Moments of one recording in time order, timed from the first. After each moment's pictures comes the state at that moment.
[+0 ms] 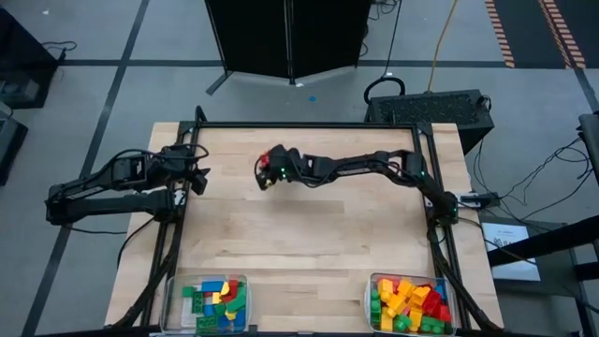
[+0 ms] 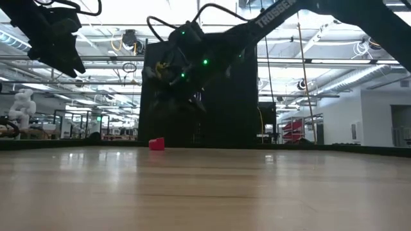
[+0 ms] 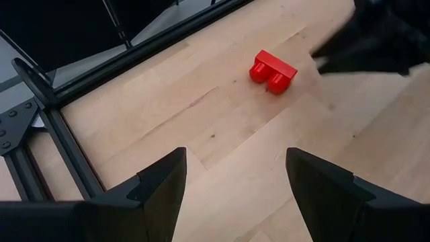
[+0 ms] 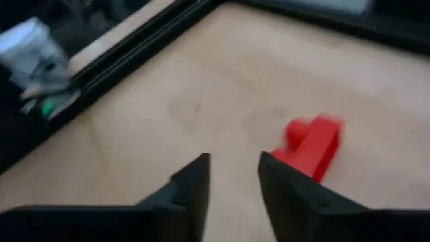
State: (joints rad) left arm 0.27 0.49 0.69 -1.04 -0.39 -0.46; right arm -0.18 2.24 1.63 0.06 0.25 0.58
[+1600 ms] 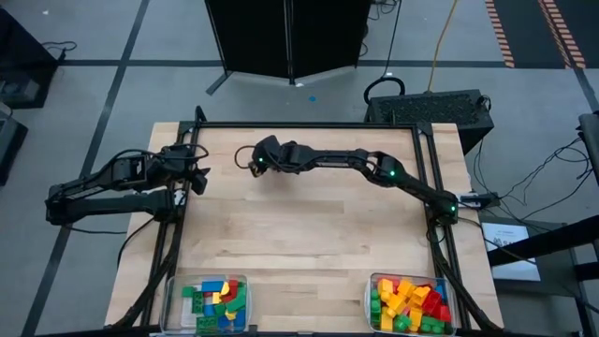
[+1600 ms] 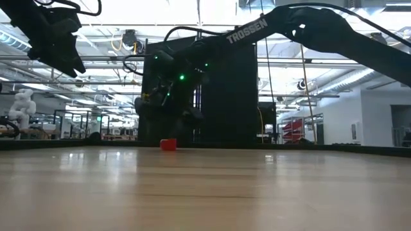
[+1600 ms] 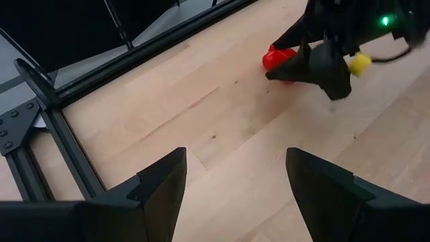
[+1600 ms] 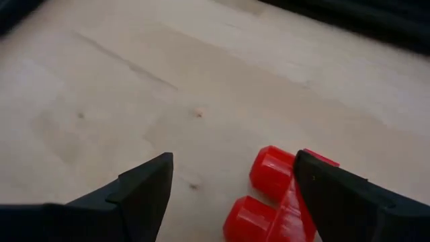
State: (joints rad) left arm 0.26 0.49 0.69 -1.04 -0.40 -0.47; right arm -0.24 2.56 2.19 -0.53 0.38 0.69
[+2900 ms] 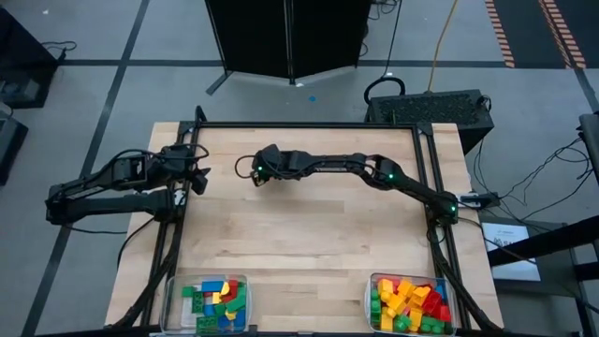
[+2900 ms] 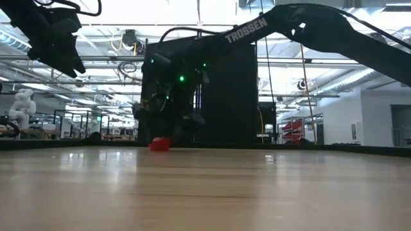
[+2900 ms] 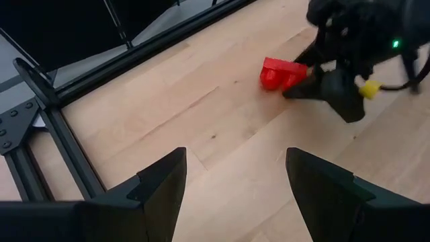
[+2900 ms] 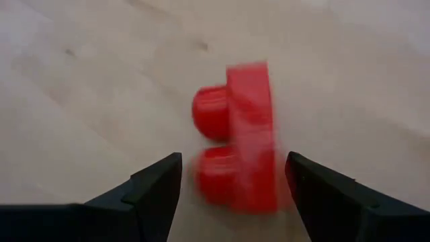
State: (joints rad) left arm 0.26 0.49 0.69 -1.04 -0.40 -0.47; right arm -0.20 2.56 2.18 -0.60 0.34 0.76
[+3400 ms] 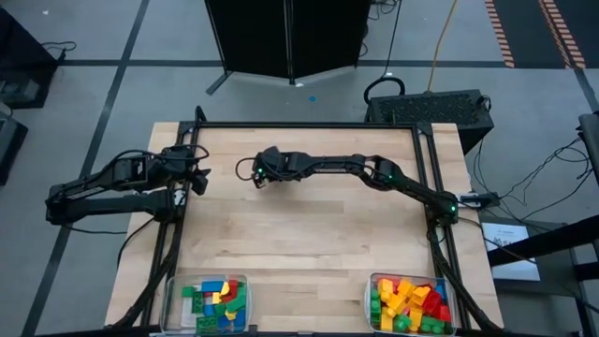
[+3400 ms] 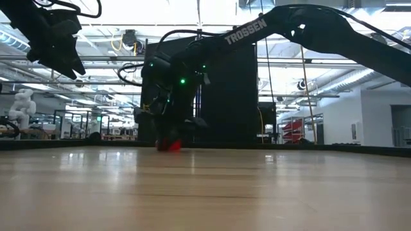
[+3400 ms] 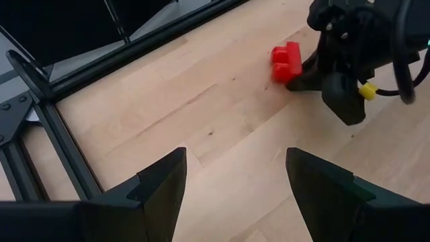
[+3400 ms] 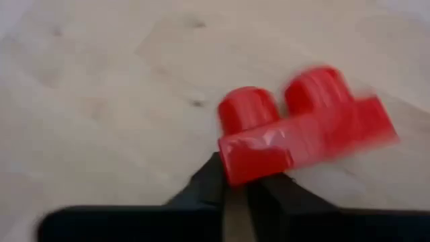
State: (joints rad) left arm 0.26 0.49 0.68 -1.03 -0.39 -0.49; right arm -0.20 2.59 2.19 -0.66 0.31 0.81
